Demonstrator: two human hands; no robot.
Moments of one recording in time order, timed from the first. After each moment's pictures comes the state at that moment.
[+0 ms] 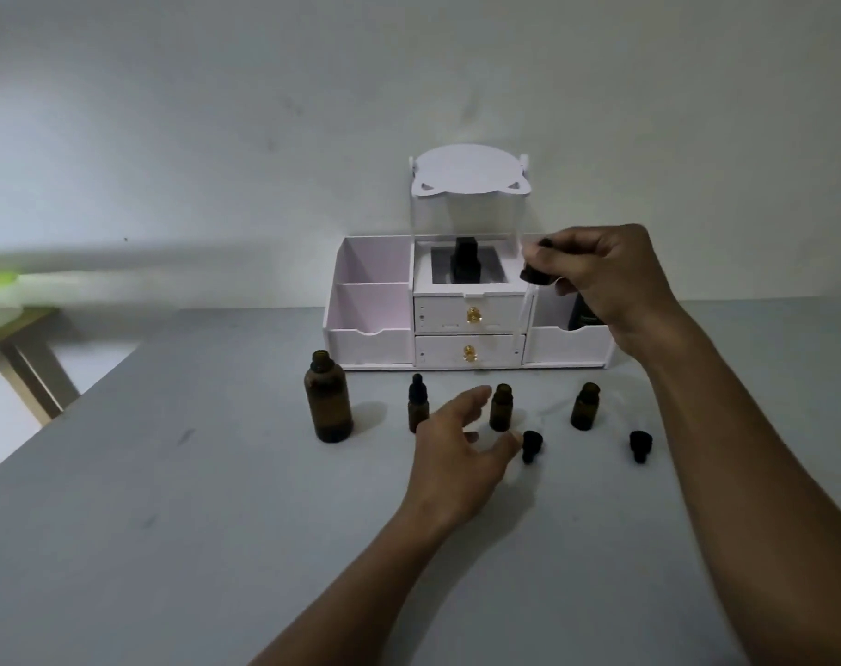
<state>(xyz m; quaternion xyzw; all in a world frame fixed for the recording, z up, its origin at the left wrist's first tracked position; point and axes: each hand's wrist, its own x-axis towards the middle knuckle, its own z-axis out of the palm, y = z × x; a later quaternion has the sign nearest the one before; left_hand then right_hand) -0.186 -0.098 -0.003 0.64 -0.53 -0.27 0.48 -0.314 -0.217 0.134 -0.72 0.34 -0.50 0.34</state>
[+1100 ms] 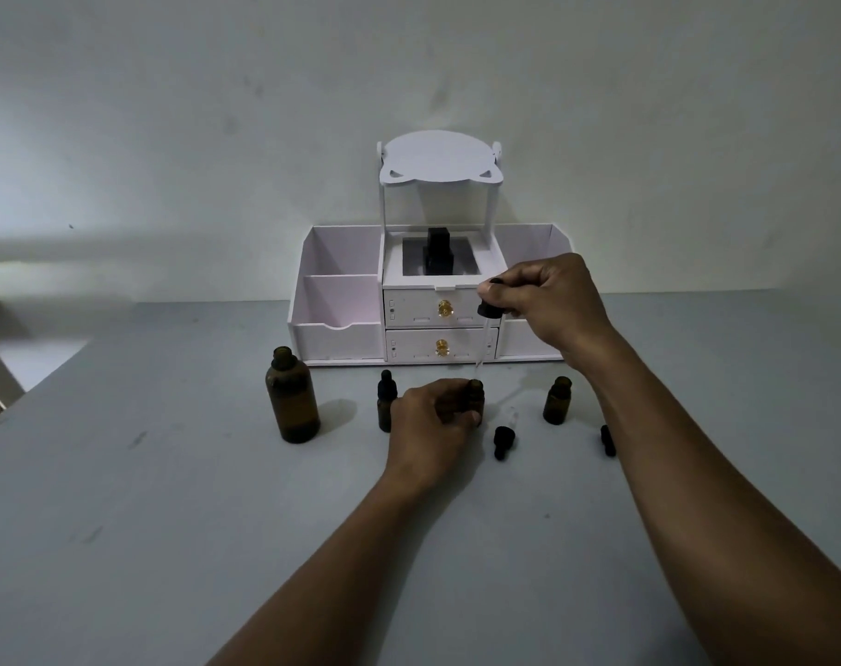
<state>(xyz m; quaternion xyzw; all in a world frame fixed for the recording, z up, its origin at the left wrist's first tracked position) -0.184 -0.140 -0.017 0.67 -0.49 -0.26 0.49 -0.301 -0.243 0.091 -0.73 0.41 -0.45 0.32</state>
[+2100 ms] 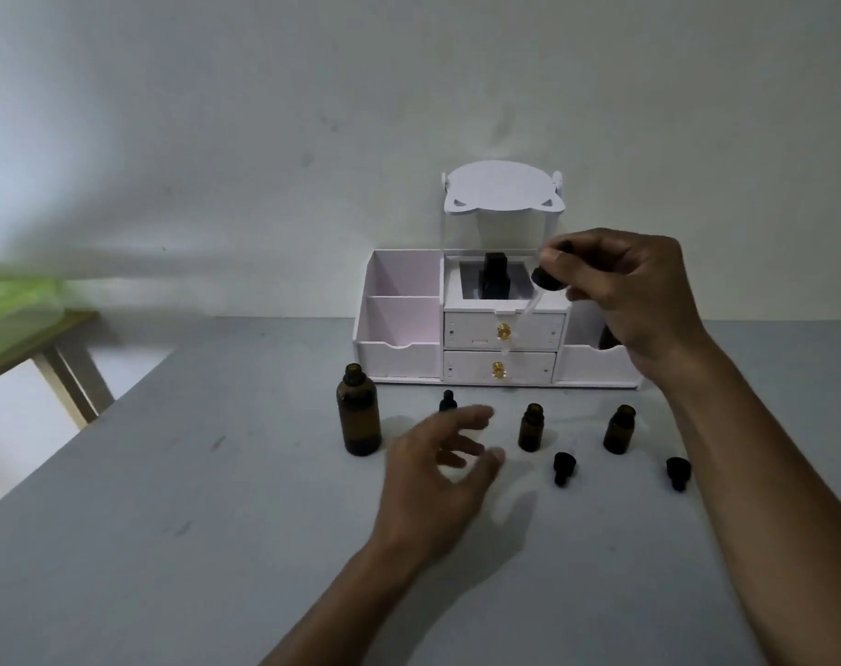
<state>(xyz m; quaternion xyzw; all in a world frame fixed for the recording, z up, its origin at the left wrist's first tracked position) -0.150 -0.062 0.007 0.62 -0.56 -0.13 0.53 -0.295 -0.204 0.137 -0.72 0.24 -0.55 0.35</state>
